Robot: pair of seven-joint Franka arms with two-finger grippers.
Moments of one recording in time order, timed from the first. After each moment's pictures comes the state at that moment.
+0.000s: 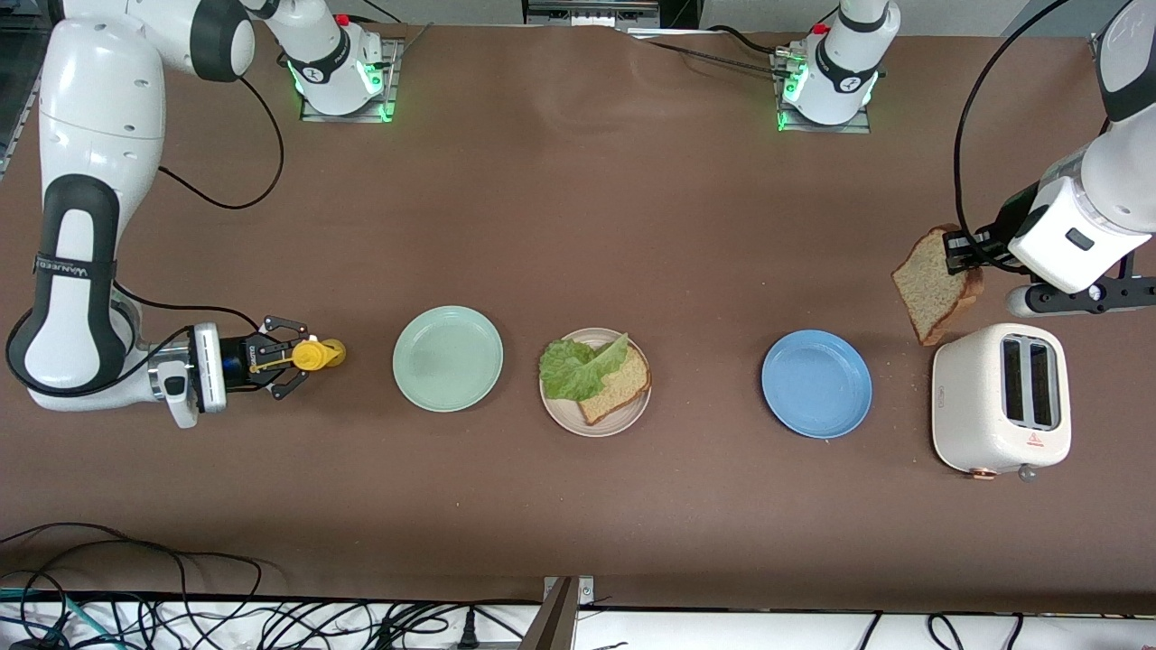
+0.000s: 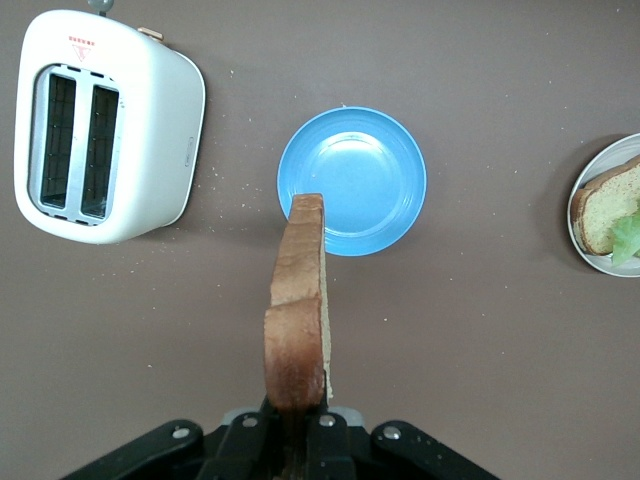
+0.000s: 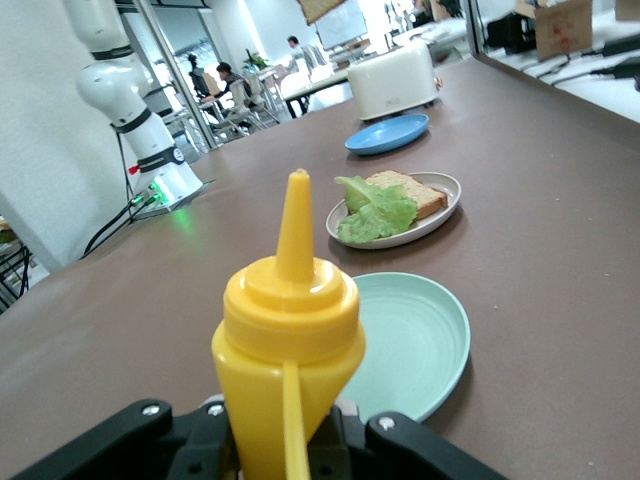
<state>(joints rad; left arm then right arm) 0.12 0.23 -0.26 -1.37 0.04 1.45 -0.23 0.13 0.91 -0.46 -1.40 1.30 1.28 -2.10</state>
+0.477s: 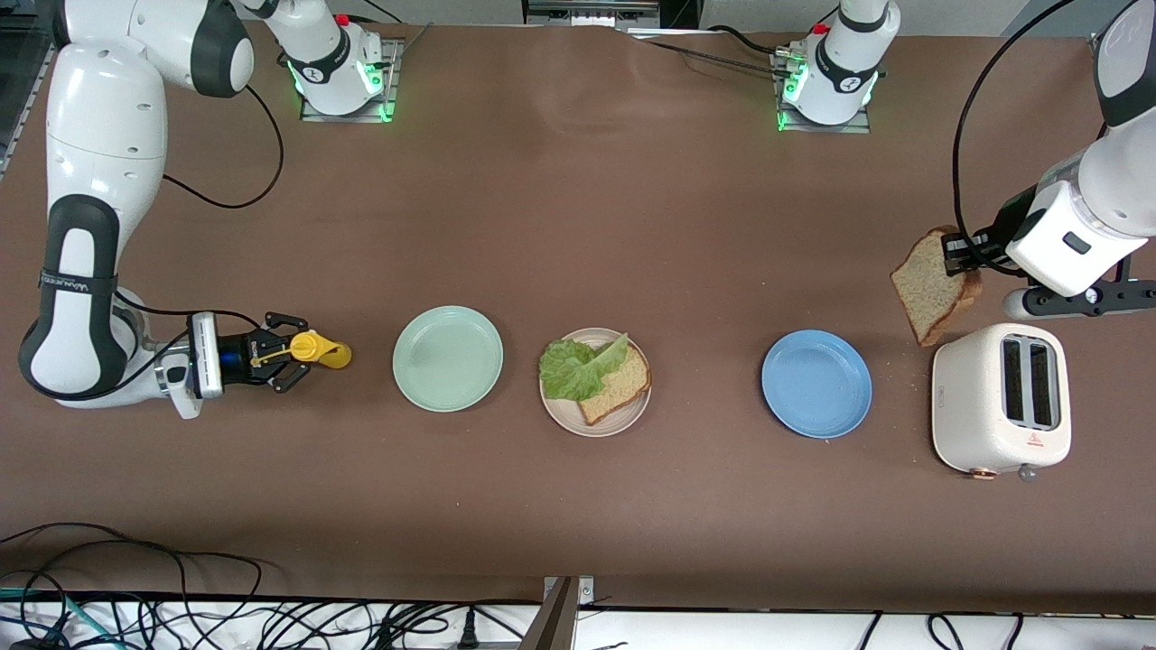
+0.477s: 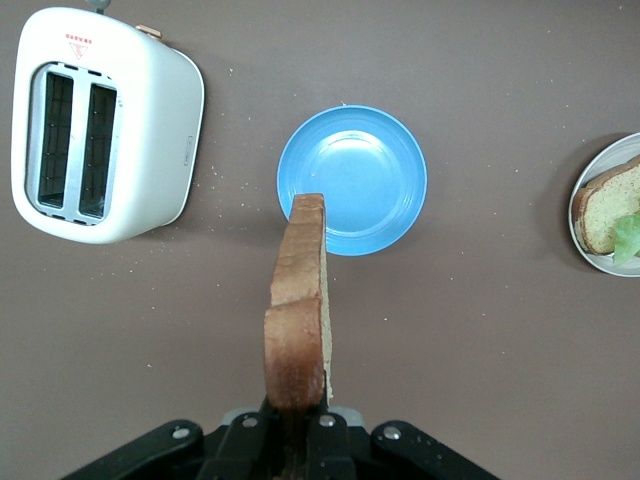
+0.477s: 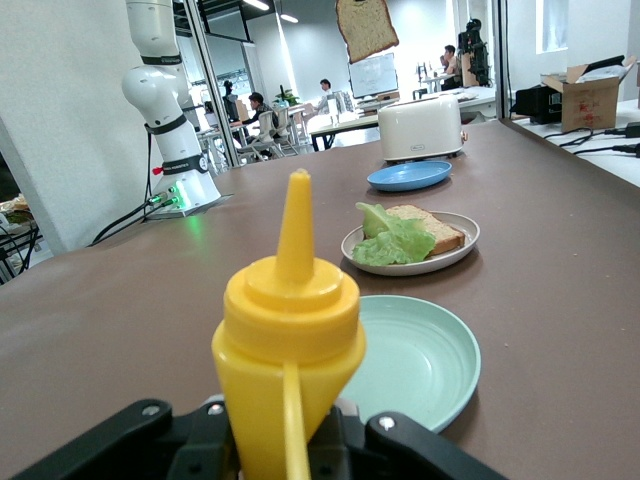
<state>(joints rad) 0.12 0.23 -0.26 -1.37 0.04 1.45 -0.23 0.11 0.96 -0.46 -1.40 1.36 1.21 -2.28</state>
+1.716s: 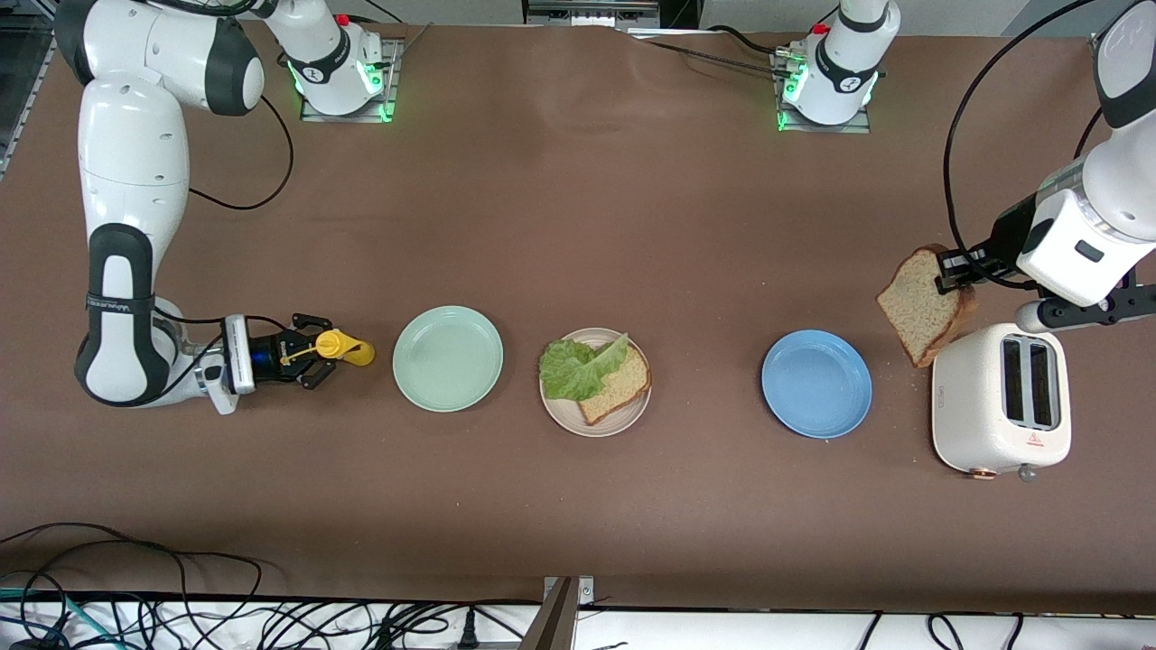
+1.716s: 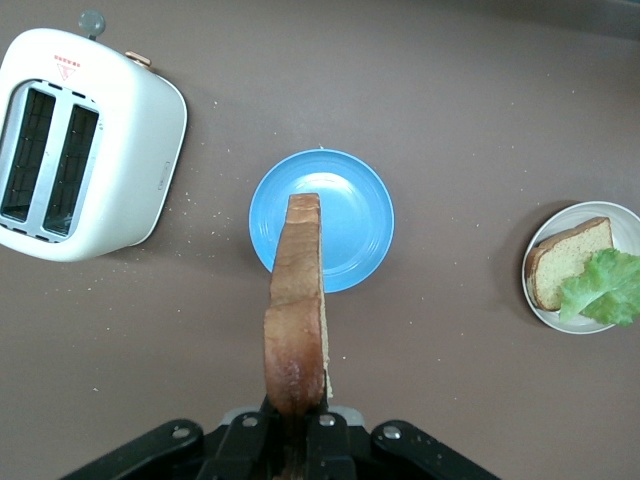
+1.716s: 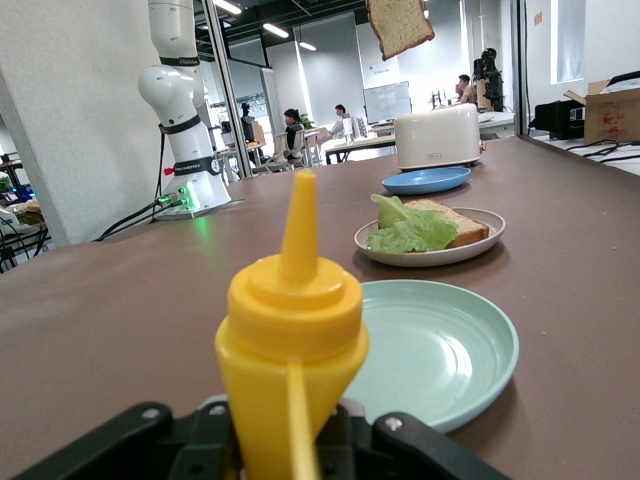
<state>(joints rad) 0.12 0.24 -0.26 -1.37 0.00 1.55 -0.33 0.09 1.04 -0.38 -1.40 1.36 1.23 -2.36</state>
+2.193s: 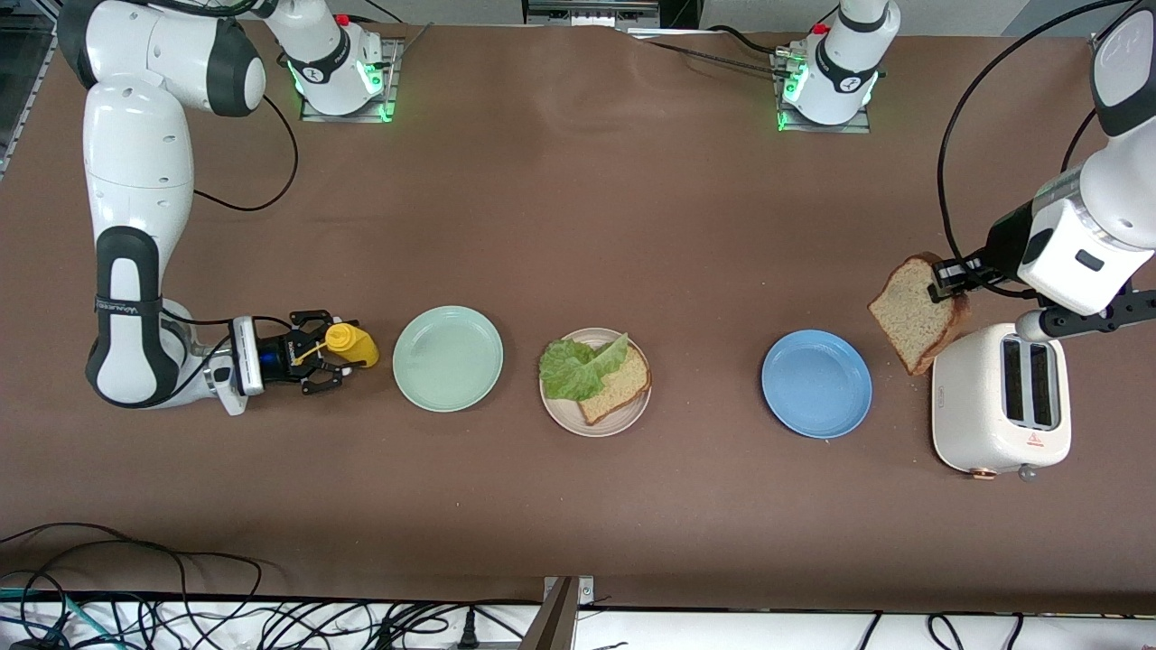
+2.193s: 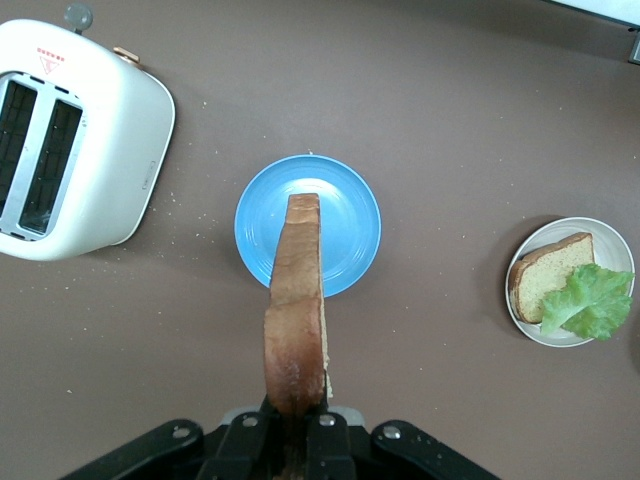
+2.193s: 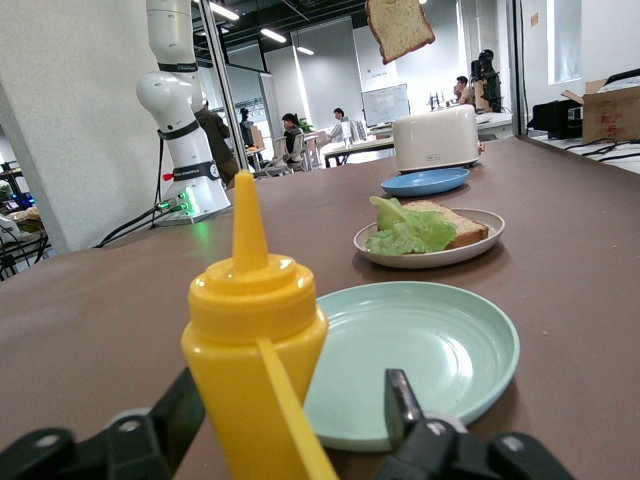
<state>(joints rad) 0.12 0.25 -0.26 -1.37 -0.03 1.57 -0.37 0.09 1.04 -0.39 -1.40 1.36 1.23 -2.35</state>
